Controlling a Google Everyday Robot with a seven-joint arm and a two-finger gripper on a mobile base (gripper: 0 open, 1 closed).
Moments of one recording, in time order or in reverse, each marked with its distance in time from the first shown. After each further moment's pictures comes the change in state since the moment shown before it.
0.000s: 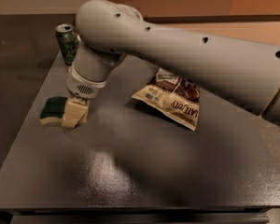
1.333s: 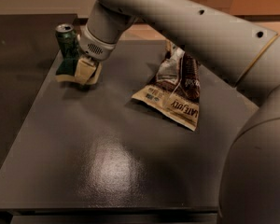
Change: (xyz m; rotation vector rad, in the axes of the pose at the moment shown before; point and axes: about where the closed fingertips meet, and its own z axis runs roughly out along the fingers) arm 0.006 -0.101 -0.051 0.104 0.000 0.149
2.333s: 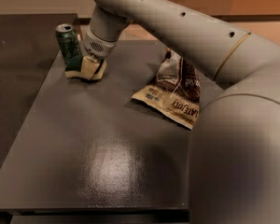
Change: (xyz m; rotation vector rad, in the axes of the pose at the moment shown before) arm 0.013 -0.049 0.025 0.050 0.062 0.050
